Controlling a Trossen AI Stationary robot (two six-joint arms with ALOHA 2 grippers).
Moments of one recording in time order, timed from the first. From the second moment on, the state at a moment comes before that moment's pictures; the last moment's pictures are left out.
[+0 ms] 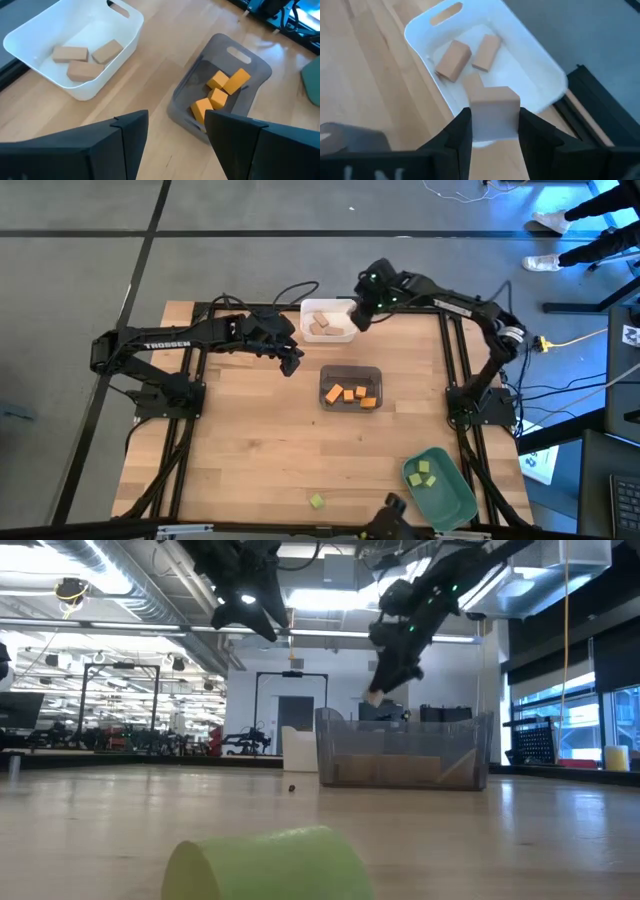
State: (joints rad) left arm 0.24 1.31 1.10 -0.44 -0.10 -0.39; right arm -0.69 1.71 1.39 -0.60 -0.18 -0.06
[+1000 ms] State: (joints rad) left arm 0.24 1.31 1.10 -0.44 -0.07 -0.39; right arm -0.64 1.95 1.52 -0.64 -0.19 -0.09
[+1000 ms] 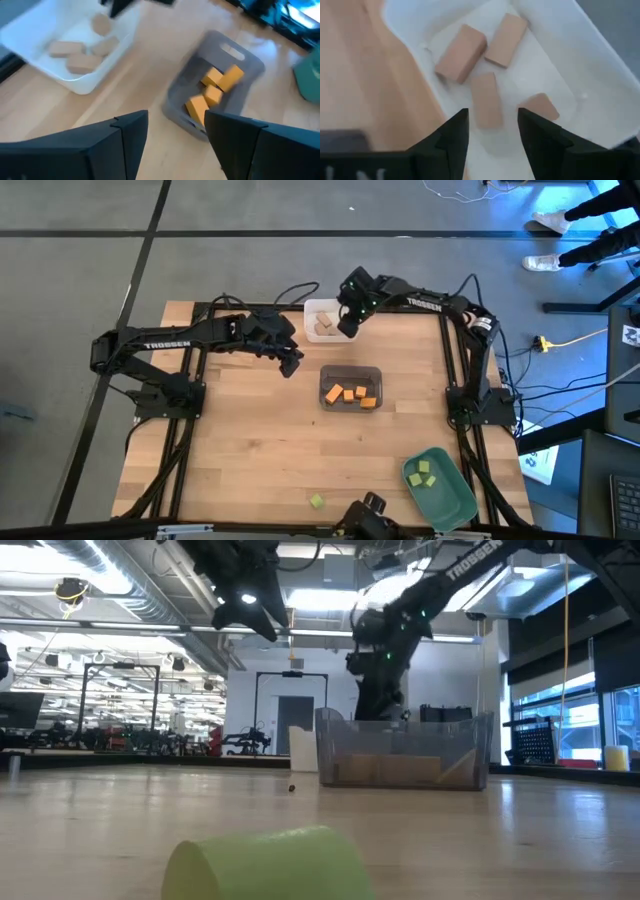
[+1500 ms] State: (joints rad) left arm 0.01 1.31 1.10 -0.67 0.18 -0.13; right arm -0.41 1.61 1.74 -0.96 -0.19 -0.17
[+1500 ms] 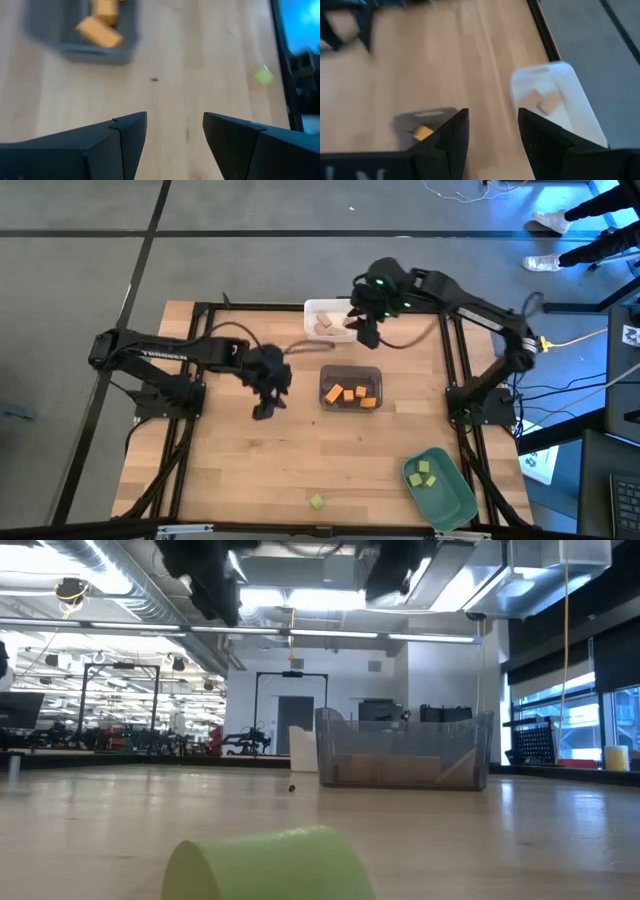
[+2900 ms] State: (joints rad) left arm -0.58 1.73 1.10 -0.01 -0.12 -0.22; right arm 0.29 1.38 1.74 -0.98 -0.21 0.31
